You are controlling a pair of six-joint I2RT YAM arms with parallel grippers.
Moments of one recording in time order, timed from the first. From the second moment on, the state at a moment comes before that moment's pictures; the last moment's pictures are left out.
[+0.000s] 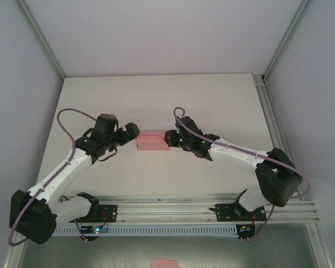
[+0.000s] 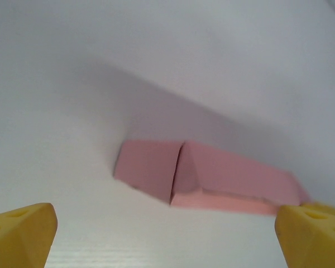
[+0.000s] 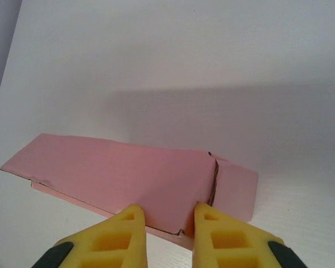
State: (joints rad) left arm -0.34 1.12 0.80 -0.47 0.19 -0.86; right arm 0.75 1.50 0.87 -0.11 -0.03 0.79
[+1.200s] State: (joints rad) left arm -0.27 1.34 0.52 0.19 0.48 -0.98; right arm 0.74 1.51 0.82 -0.01 -0.02 0.81
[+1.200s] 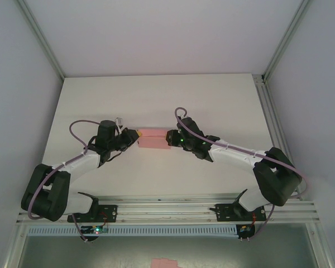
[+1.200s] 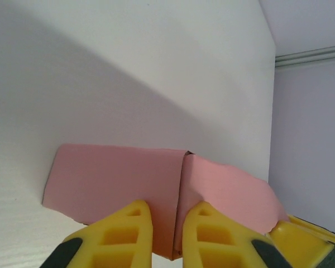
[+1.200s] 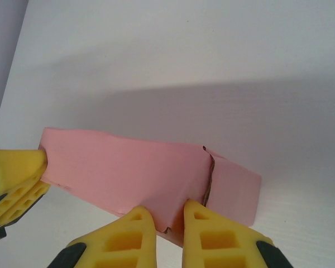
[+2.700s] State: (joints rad) left arm -0.27 1.40 0.63 0.08 0.46 -0.85; right arm 0.52 1.62 0.80 0.15 -0.38 0.89
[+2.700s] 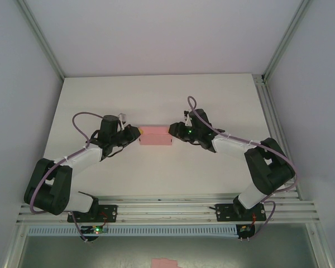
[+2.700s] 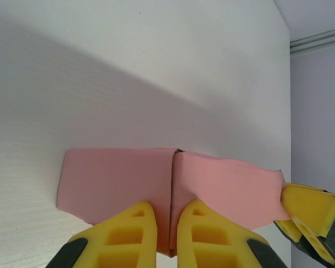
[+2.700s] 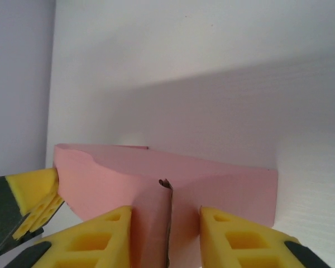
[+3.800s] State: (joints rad) left arm -0.28 1.42 0.68 0.03 0.49 -0.76; right arm 0.55 1.57 0.62 0.53 -0.30 0.54
